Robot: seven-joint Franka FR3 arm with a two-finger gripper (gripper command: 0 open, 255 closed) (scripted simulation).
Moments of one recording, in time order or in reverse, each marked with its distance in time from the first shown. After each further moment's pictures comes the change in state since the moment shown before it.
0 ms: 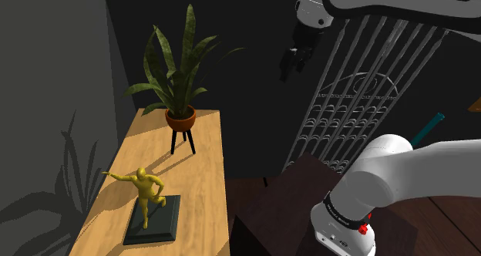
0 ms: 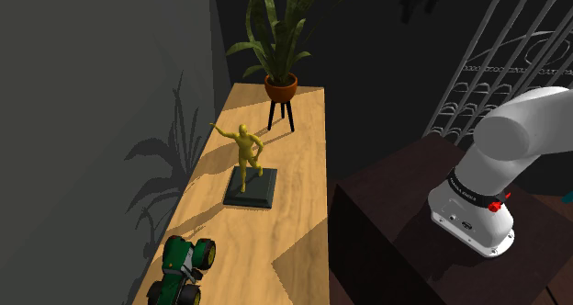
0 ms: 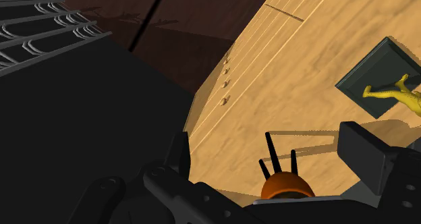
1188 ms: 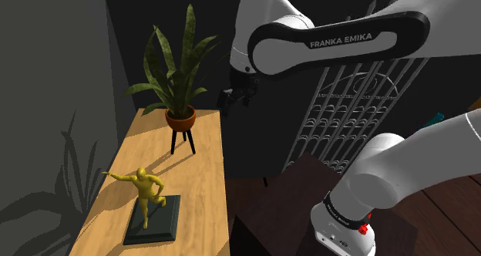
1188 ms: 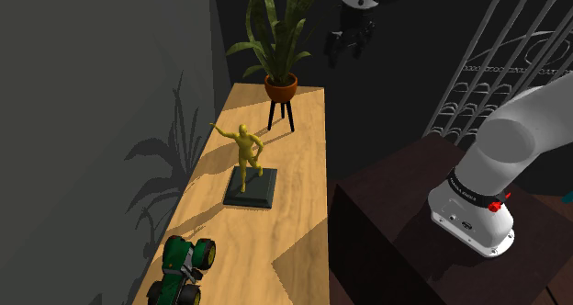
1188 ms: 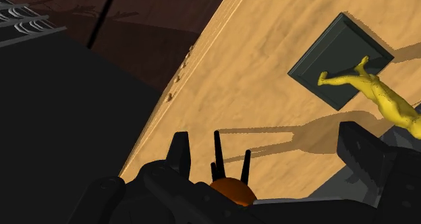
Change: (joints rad) arm 0.075 0.301 0.270 -0.061 0.128 0.367 0.312
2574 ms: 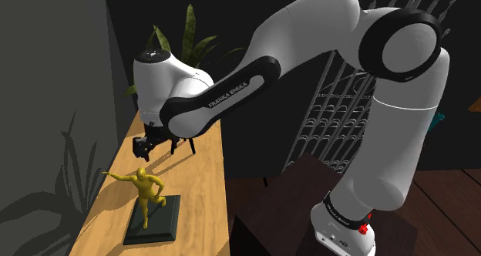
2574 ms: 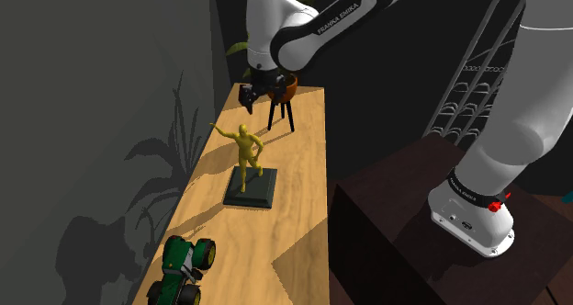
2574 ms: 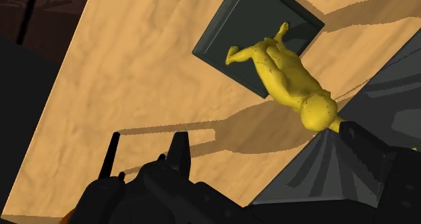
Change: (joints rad) arm 0.106 0.778 0.218 0.434 -0.362 0.283 0.570
